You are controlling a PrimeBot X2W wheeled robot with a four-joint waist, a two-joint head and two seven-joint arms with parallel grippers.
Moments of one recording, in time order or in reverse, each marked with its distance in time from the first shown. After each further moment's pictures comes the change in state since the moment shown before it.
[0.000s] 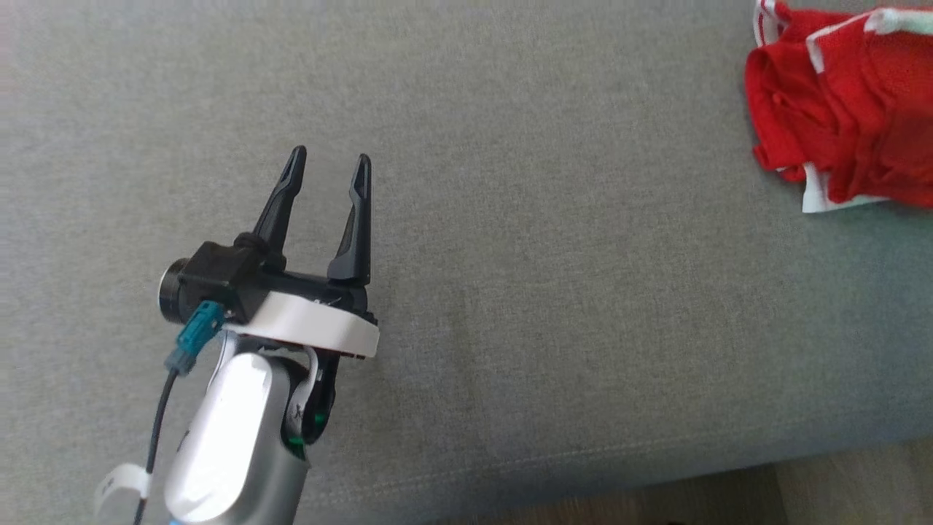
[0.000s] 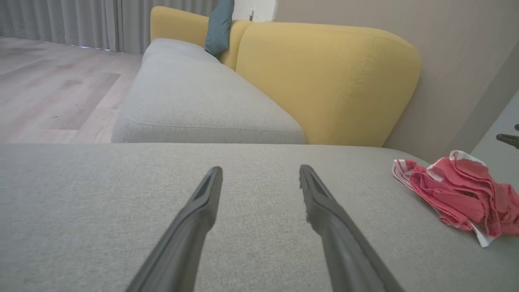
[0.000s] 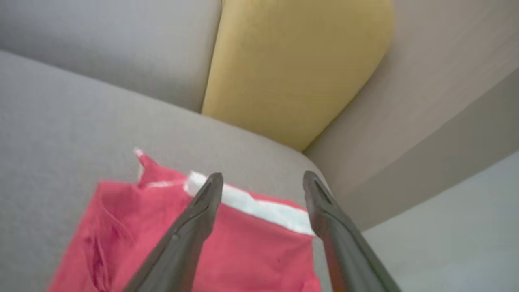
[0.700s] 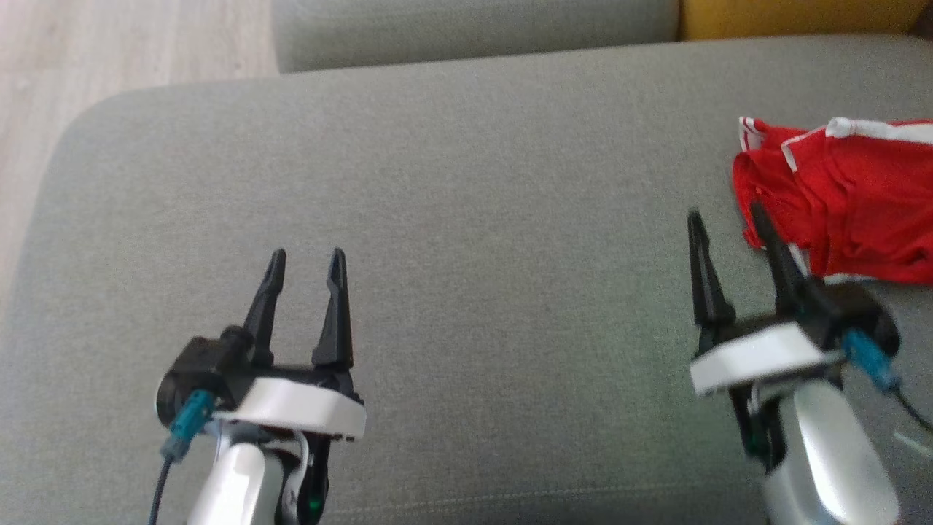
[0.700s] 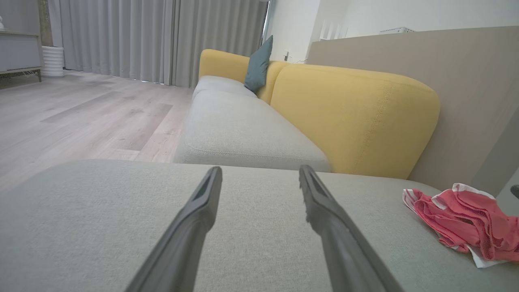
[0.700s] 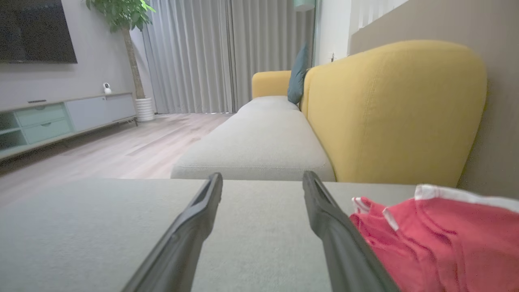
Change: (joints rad) left arm 0.202 0.001 0.034 -0.055 -0.039 0.058 -0.007; right arm 0.458 0.471 -0.014 -0.298 0.032 0.000 -0.323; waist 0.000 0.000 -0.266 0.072
